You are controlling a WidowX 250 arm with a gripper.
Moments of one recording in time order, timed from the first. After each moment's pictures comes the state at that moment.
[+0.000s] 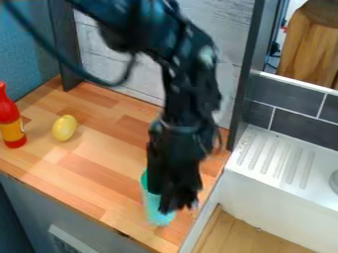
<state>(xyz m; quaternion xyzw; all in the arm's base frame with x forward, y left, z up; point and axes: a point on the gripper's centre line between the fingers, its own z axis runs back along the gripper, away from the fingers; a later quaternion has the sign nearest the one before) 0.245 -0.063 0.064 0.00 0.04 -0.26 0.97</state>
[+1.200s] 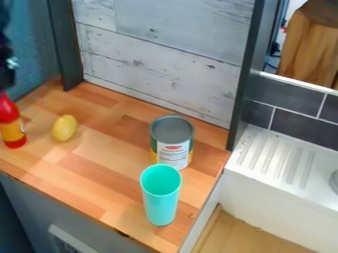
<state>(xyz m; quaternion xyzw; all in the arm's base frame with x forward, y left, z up) 0.222 0.184 0.143 0.05 0.01 0.04 1.00</state>
